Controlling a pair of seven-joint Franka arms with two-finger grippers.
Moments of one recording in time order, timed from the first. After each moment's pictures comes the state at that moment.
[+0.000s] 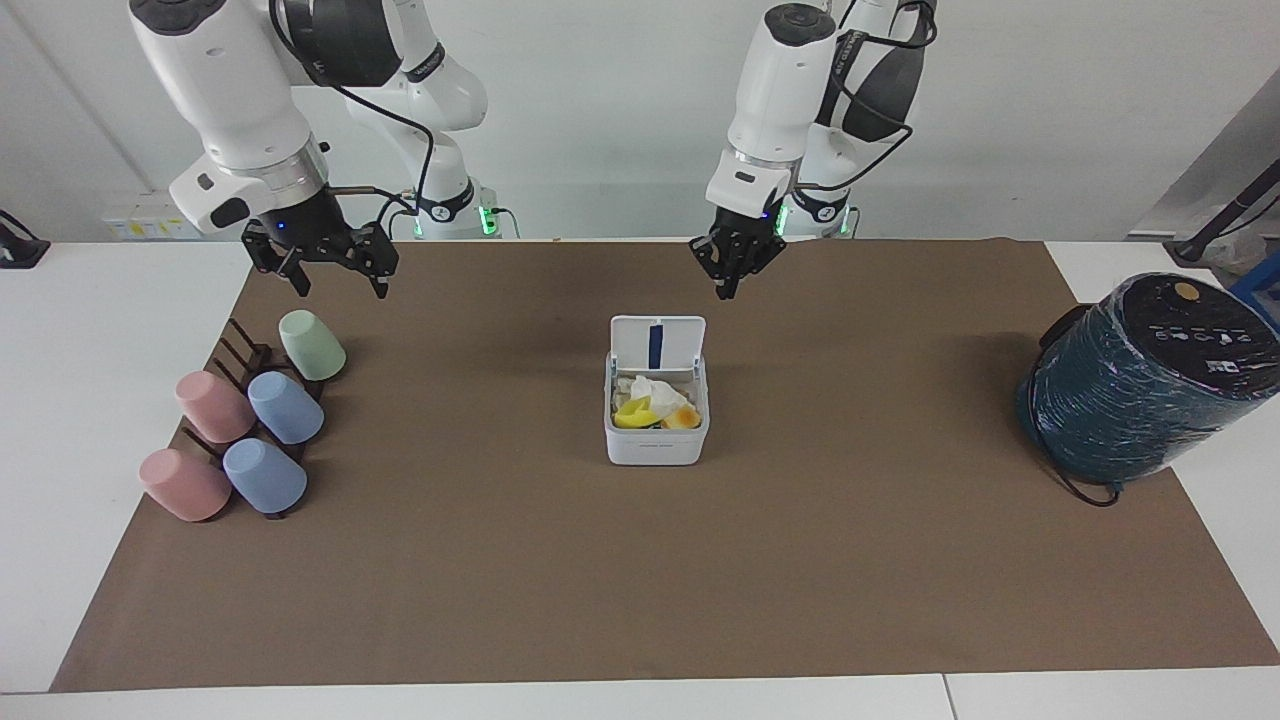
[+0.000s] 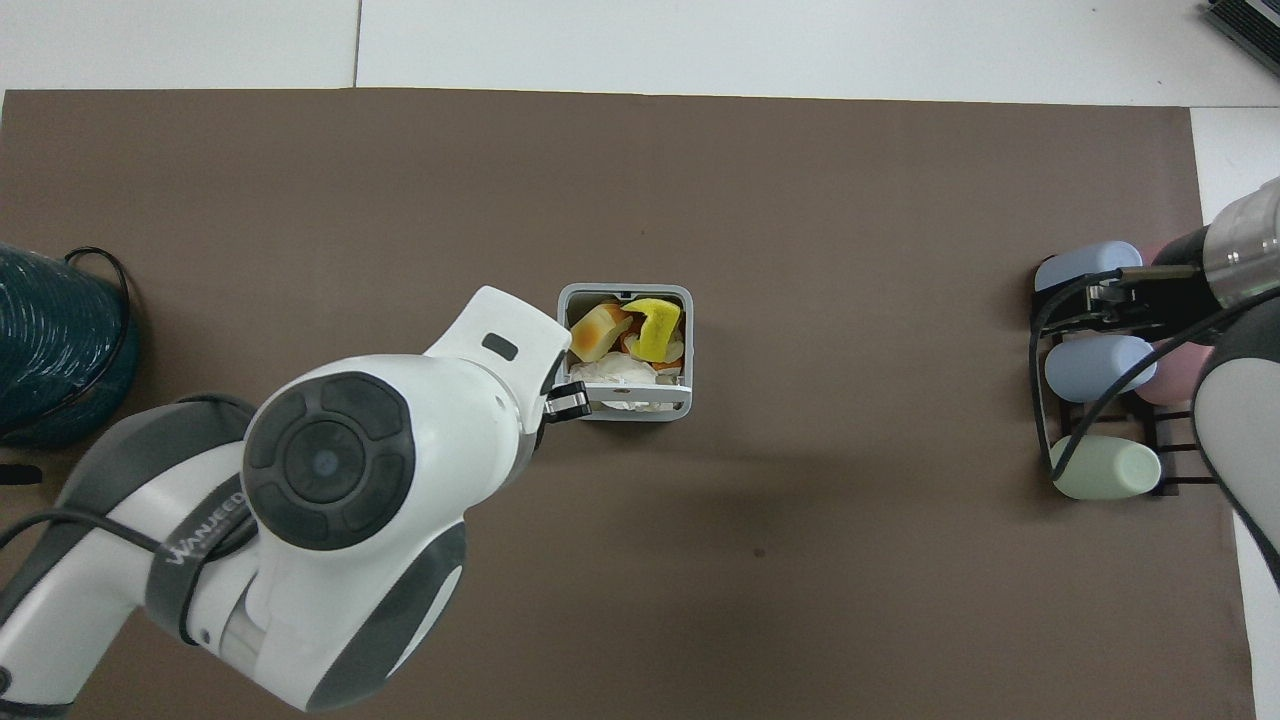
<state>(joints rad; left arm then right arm) -0.56 -0.08 -0.09 -1.96 -0.03 2.06 -0.82 -0.02 0.00 0.08 -1.63 -0.01 1.62 0.11</state>
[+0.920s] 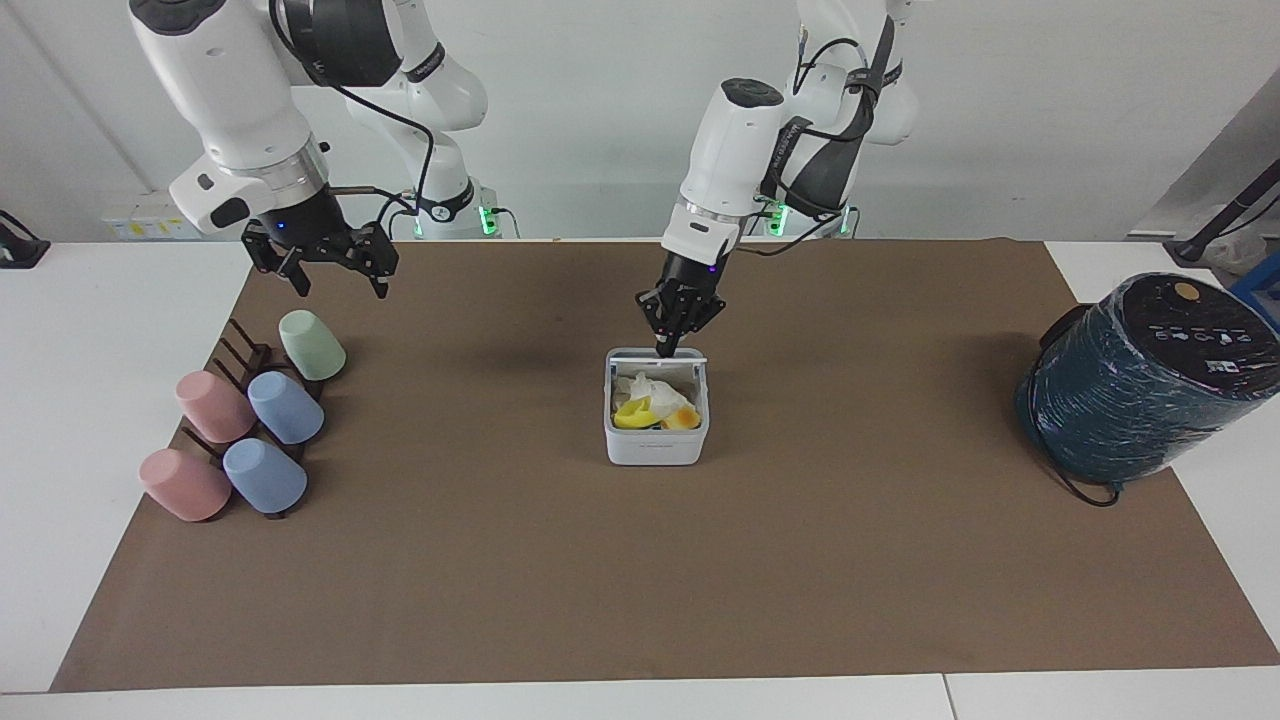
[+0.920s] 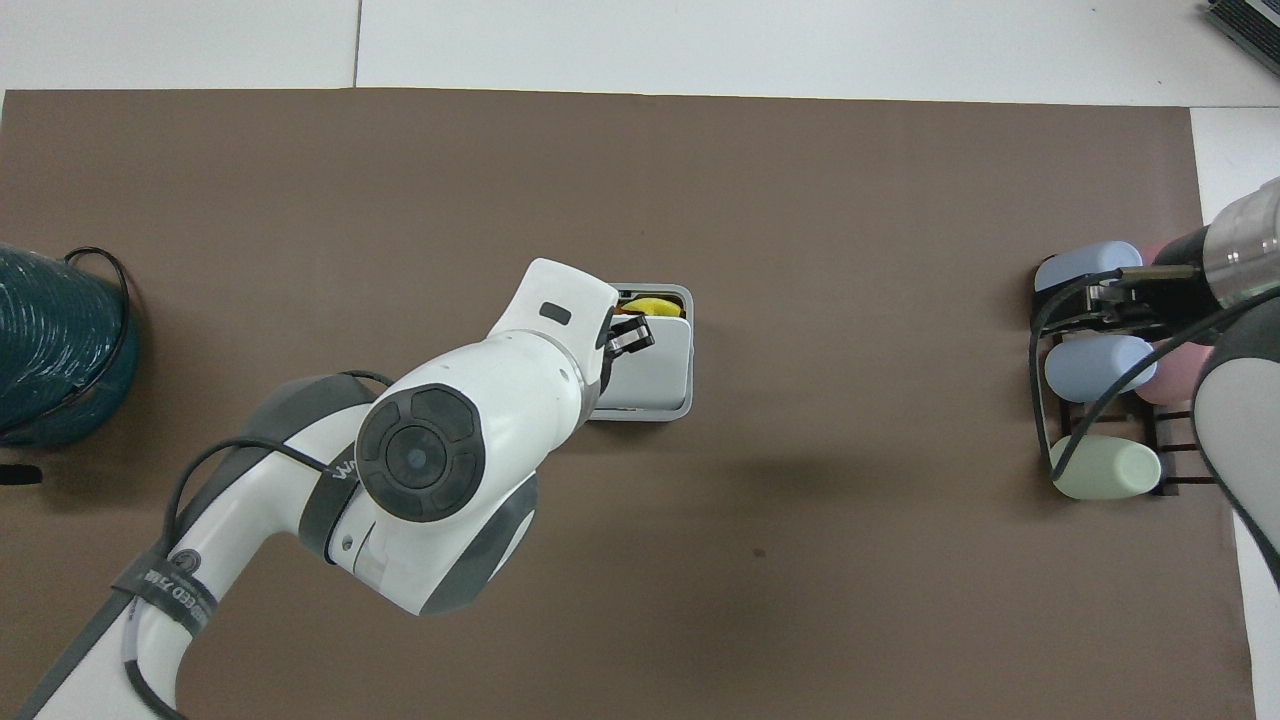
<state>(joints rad) -0.58 0.09 -0.07 -1.98 -0.03 2.53 -0.94 -0.02 0.00 0.08 -1.63 -0.01 1.62 0.11</state>
